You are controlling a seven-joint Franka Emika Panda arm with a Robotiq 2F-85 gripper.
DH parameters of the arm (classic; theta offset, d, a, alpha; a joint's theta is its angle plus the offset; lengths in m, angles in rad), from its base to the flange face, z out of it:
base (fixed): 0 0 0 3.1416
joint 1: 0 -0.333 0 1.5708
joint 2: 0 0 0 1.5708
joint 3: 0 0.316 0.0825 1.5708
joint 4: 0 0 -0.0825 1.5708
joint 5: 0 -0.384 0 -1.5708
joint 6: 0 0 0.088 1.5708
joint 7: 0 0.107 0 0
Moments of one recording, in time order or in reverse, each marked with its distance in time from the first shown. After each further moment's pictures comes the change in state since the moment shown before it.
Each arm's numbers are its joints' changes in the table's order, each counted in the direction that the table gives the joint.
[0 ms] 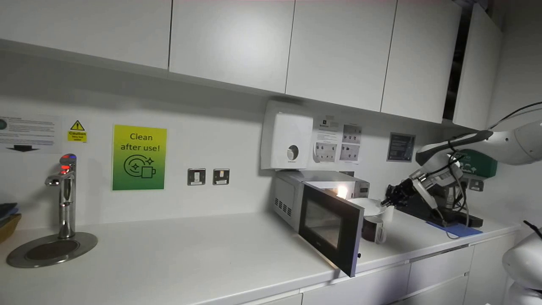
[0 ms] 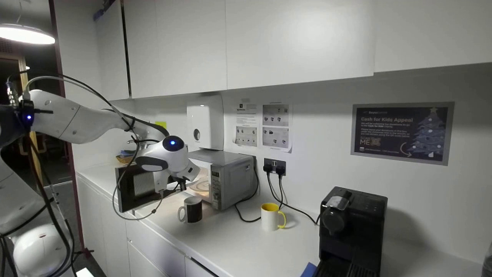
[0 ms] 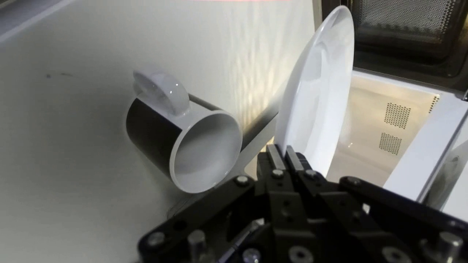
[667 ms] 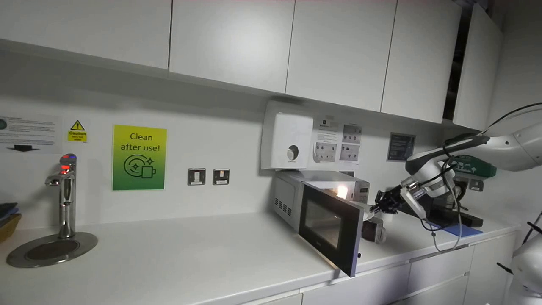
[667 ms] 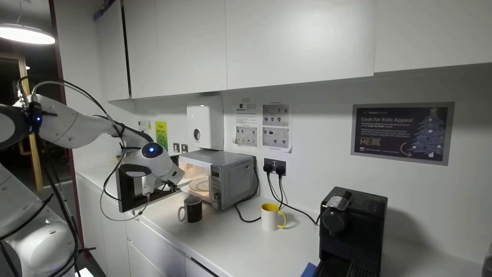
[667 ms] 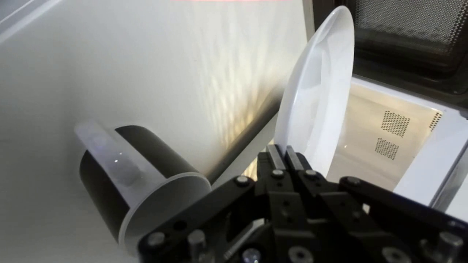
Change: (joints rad) arm -0.189 -0.026 0.104 -0.115 -0.216 0.332 0.027
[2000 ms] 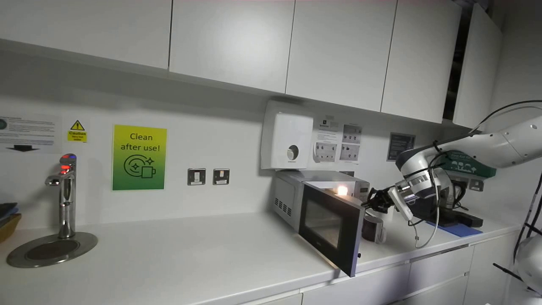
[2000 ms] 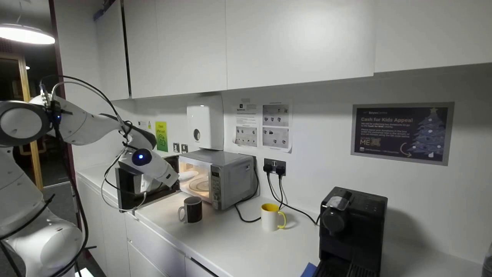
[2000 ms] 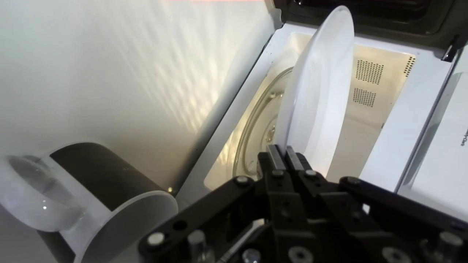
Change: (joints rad) arm -0.135 0.093 0.025 0.081 -0.529 0.239 -0.236
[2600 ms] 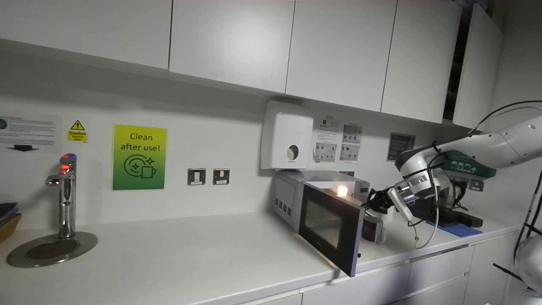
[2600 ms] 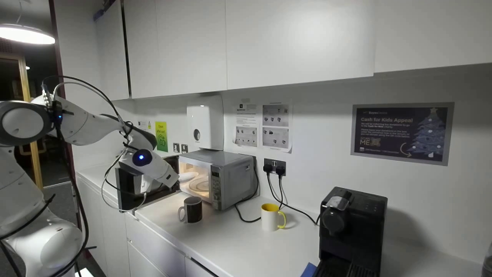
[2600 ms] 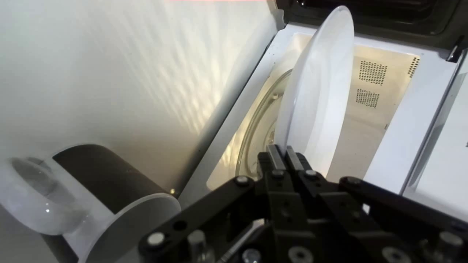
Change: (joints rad) arm 0.000 0.009 0.000 0.002 -0.001 0.000 0.000
